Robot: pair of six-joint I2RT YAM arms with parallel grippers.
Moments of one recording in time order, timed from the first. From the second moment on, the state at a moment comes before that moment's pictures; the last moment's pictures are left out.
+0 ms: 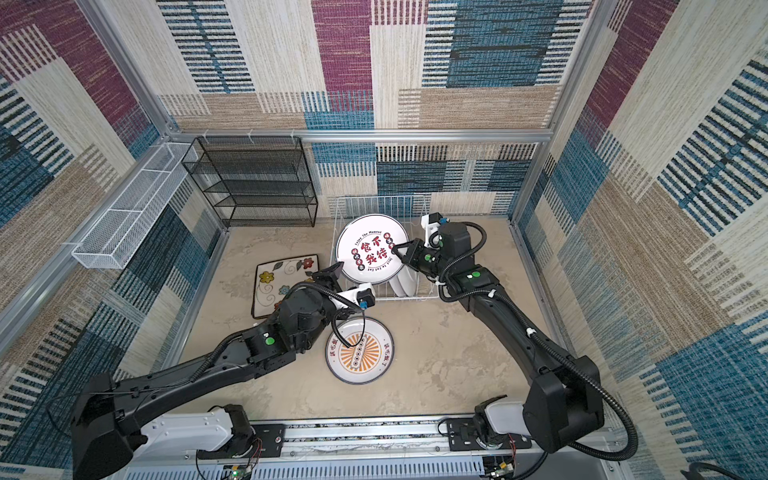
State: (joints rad) left arm -0.97 1.14 0.87 0.08 -0.53 0.89; right arm 0.34 1.33 1.10 -0.13 -0.47 0.85
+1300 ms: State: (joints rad) left arm -0.37 1.44 1.11 0.02 0.62 -0.79; right arm 0.32 1.35 1.05 -0.02 -0.59 0.80
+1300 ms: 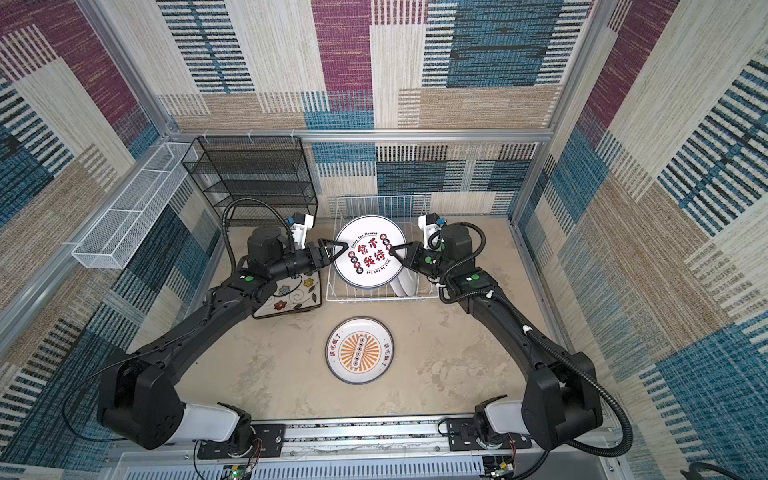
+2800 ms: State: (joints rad) left arm -0.34 1.25 1.12 -0.27 0.68 -0.81; right arm 0.32 1.15 1.13 -0.24 -0.43 0.22
